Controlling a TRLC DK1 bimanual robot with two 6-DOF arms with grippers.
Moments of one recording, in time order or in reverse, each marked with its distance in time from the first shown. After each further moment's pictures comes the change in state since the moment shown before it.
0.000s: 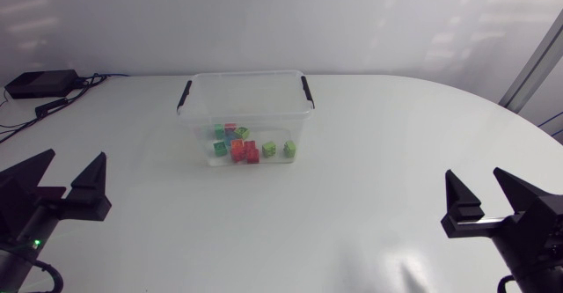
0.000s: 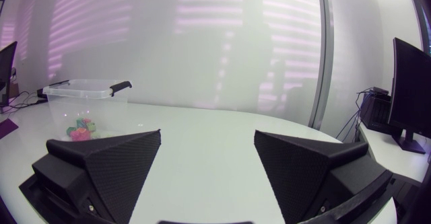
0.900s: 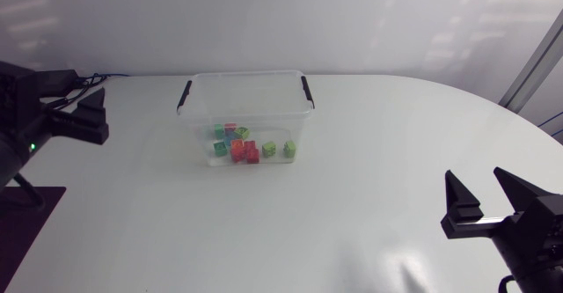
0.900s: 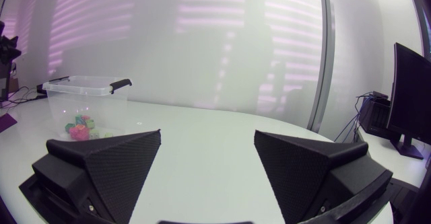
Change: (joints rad) left arm -0.027 0.561 0.397 0.105 -0.074 0.276; right arm 0.000 0.000 0.000 0.000 0.000 -0.027
